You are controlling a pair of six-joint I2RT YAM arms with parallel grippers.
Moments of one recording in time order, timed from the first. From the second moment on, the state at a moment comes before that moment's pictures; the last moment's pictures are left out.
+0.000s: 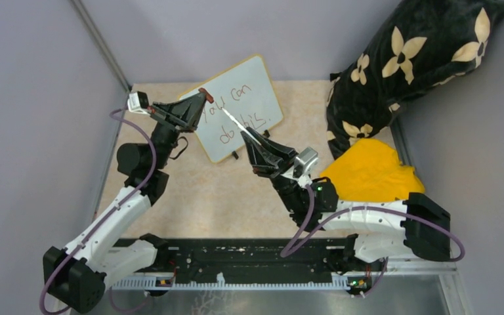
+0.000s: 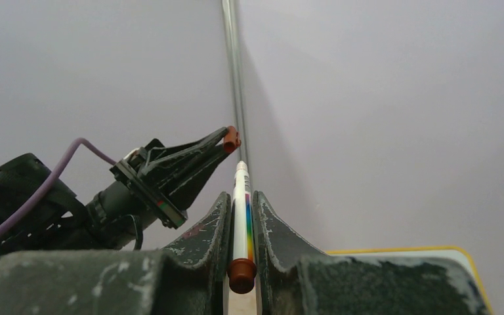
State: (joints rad) left arm -0.45 0.98 0.76 0.87 0.12 -1.49; right arm 1.24 1.22 0.69 1.42 0.37 -0.29
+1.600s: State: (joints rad) left arm -0.45 1.00 0.75 0.91 0.17 -1.56; right arm 1.24 1.29 0.77 1.41 0.34 -0.27
